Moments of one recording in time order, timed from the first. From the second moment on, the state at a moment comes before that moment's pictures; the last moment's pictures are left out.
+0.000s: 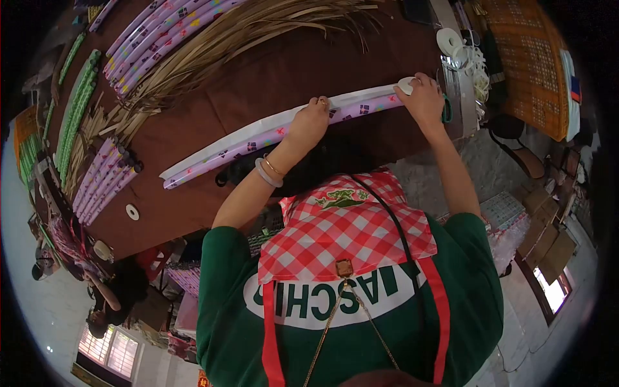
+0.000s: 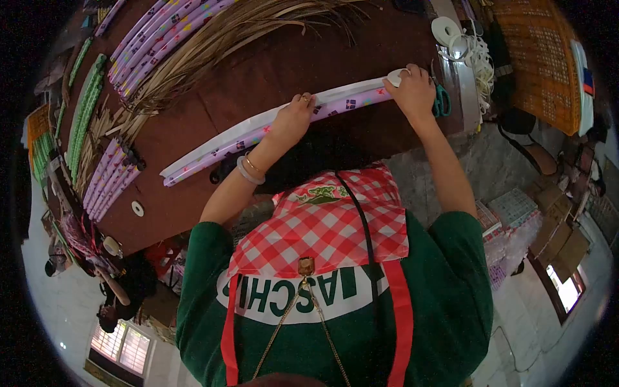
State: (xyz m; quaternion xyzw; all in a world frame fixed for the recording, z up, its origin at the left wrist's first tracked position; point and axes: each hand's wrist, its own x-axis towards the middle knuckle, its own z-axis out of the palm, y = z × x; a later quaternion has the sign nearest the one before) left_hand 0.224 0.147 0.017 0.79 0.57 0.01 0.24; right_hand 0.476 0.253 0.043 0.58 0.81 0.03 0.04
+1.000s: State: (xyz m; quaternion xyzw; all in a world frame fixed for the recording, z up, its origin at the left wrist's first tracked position) left_hand 0.225 0.143 0.011 0.81 0.56 0.02 0.17; right_hand 0.457 0.252 0.031 0.58 0.80 0.11 0.10
